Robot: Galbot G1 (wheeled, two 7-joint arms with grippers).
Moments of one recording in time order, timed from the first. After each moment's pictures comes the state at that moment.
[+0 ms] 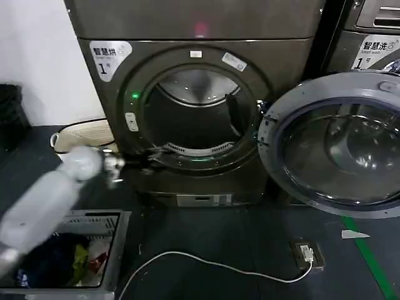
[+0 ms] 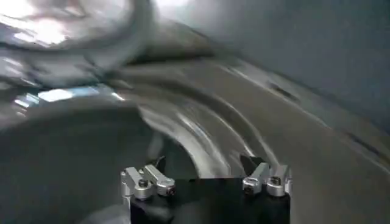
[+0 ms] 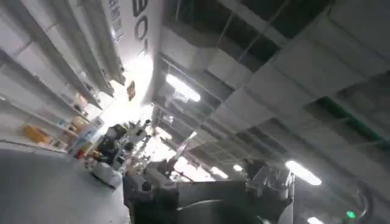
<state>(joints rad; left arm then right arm) 0.26 -0.61 0.19 -1.25 1.02 -0.82 0.48 -1.65 1.15 2.16 1.22 0.06 0.28 0.12</state>
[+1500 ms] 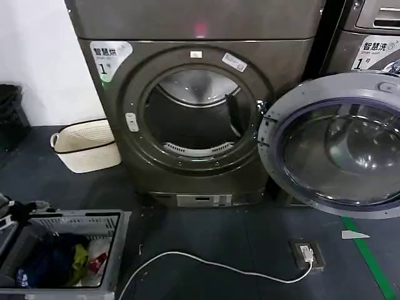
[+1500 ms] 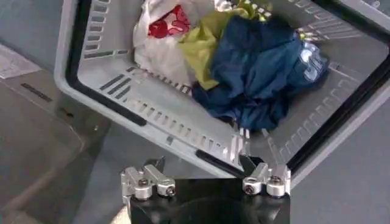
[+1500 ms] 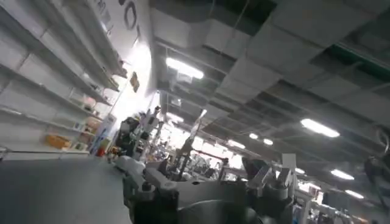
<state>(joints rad) 0.56 -0.22 0.13 -1.41 0.98 -0.82 0.65 -1.66 1.18 2.14 1.20 0.18 0.27 0.11</state>
